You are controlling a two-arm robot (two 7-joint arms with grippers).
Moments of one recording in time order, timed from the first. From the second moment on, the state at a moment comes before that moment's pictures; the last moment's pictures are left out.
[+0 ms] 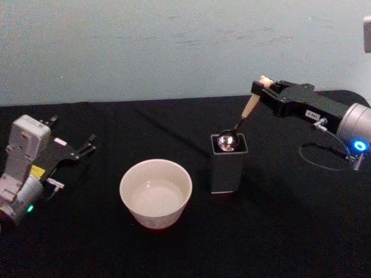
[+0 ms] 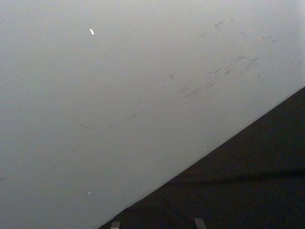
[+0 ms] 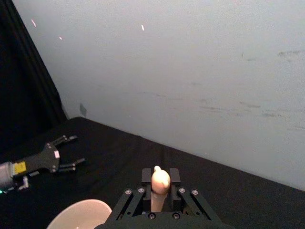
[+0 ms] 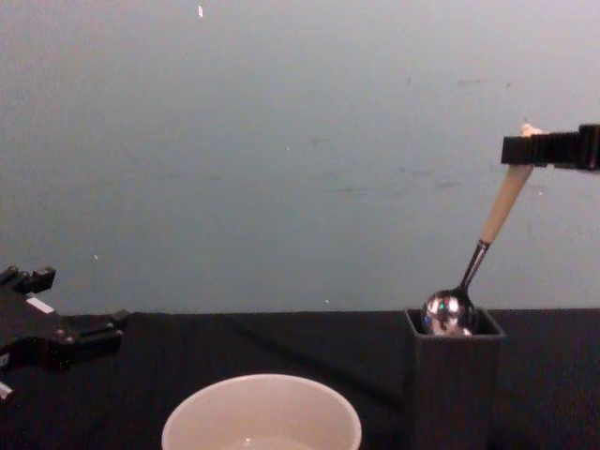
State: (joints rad) left arm -0.20 0.60 0.45 -1.41 -0.25 -0.12 0.03; right arm 0.31 0.69 -0.38 -1.73 0.87 0.31 0.29
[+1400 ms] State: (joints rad) left arm -0.20 0.60 0.45 -1.41 -0.25 -0.12 0.03; right arm 0.31 0.61 -0.45 -1.66 0.75 0.44 0.21
